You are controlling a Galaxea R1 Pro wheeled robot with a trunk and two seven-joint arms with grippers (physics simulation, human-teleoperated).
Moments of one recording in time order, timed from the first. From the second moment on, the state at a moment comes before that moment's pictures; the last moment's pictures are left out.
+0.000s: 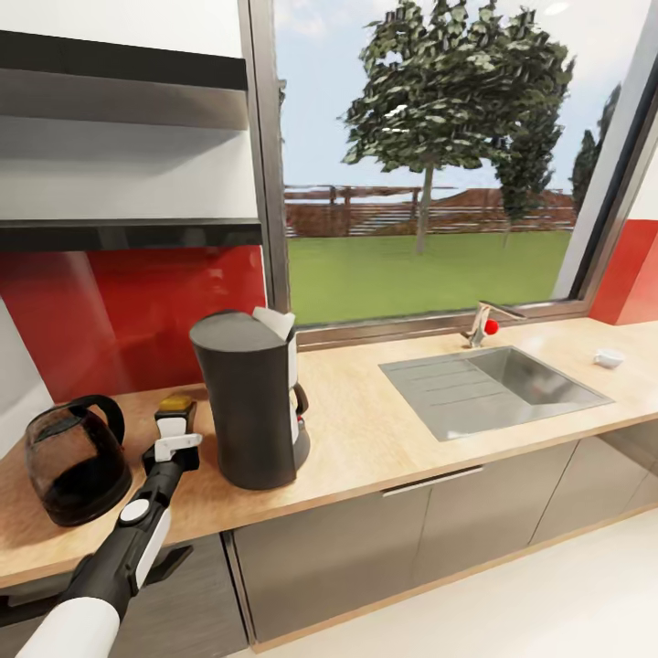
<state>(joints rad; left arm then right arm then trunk) -0.55 0.09 0.15 -0.82 0.02 -0.15 -0.01 -0.16 -0.04 -0.24 -0.09 0.28 -0.12 0.06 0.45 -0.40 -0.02</state>
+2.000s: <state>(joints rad) -0.55 0.17 0.17 -0.71 0.02 -0.25 -0.13 -0.16 -0.04 -0.24 -0.09 0.28 -0.12 0.06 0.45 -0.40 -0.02</state>
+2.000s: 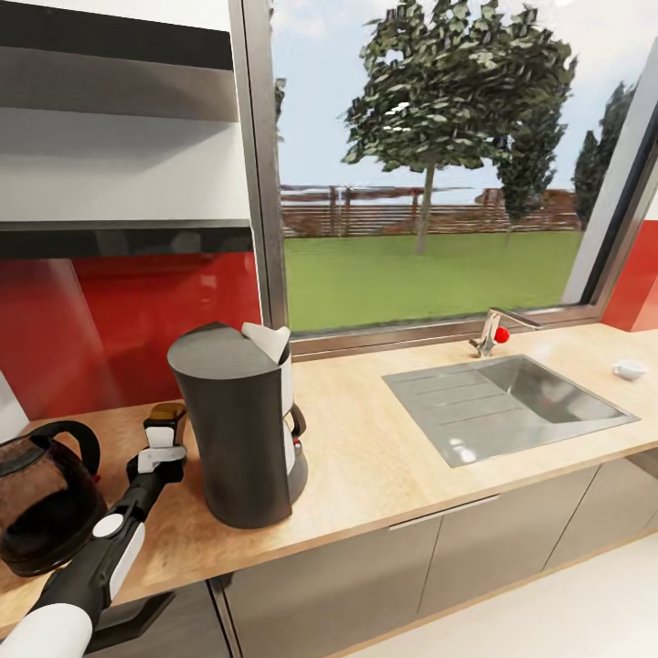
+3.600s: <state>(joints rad) -0.55 0.18 0.17 -0.65 0.09 -0.36 -0.12 -0.16 -0.04 -0.24 -0.09 0.29 -0.12 0.06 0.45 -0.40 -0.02</state>
